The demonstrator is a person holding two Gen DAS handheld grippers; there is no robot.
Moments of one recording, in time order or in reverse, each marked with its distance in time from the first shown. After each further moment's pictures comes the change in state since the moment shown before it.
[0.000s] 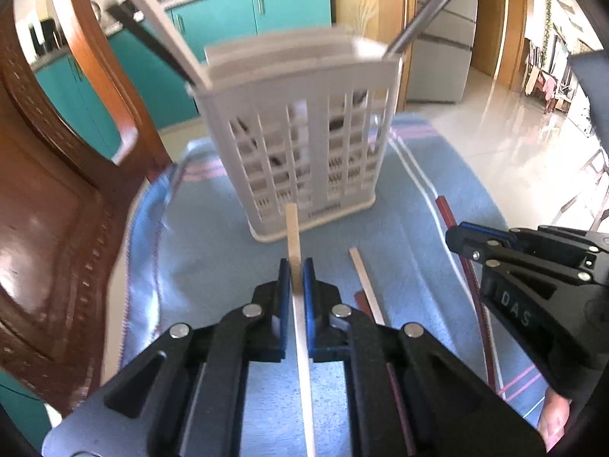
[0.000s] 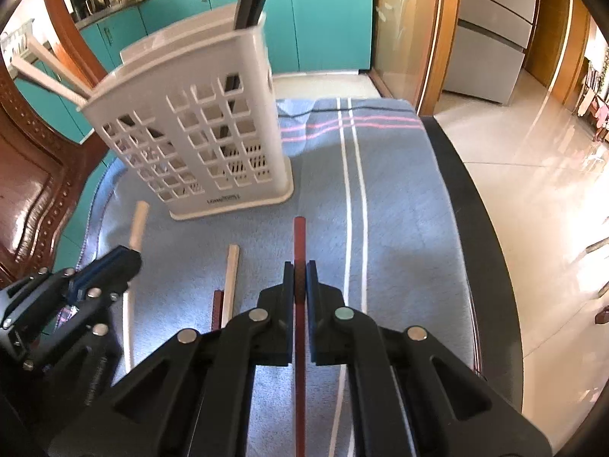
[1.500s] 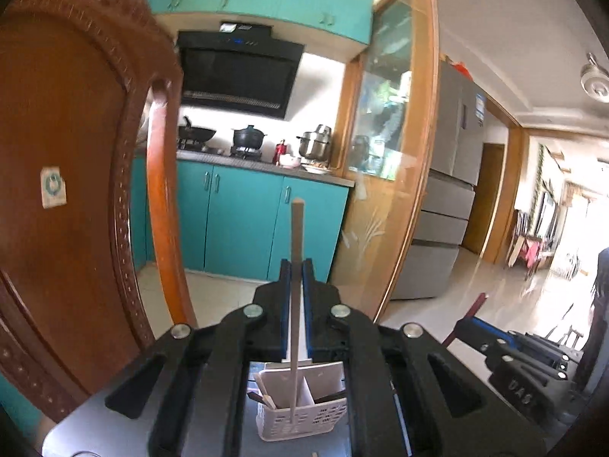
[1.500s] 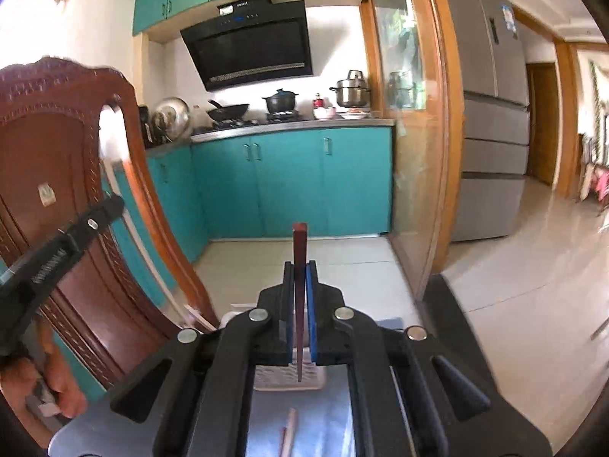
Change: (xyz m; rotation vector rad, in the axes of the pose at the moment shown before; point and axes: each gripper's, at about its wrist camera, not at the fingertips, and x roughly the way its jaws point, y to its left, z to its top) left arm -0.190 0.092 0.139 -0.289 -0.626 -0.079; right arm -0.220 0.011 0.102 -0.056 -0.568 0.123
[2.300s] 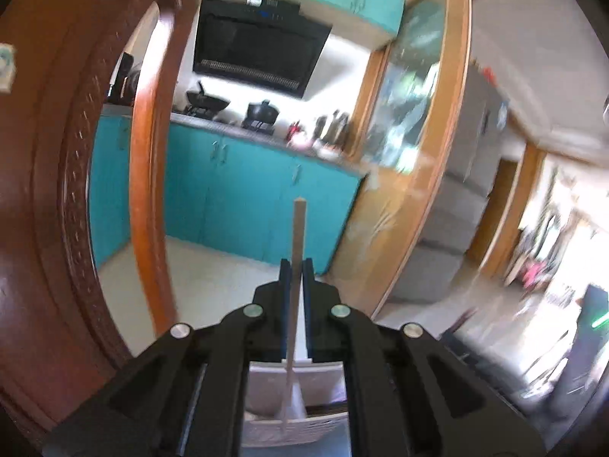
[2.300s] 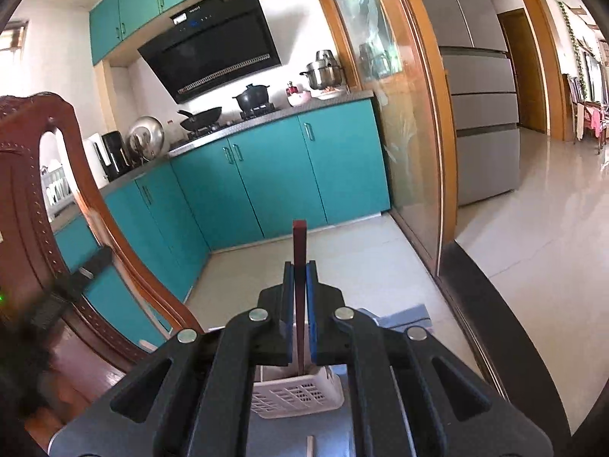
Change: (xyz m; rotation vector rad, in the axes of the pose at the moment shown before) left arm 0.054 0.004 -0.023 -0.120 -0.008 0.003; right arm 0.078 -0.032 -0.020 0.182 0.029 -0.025
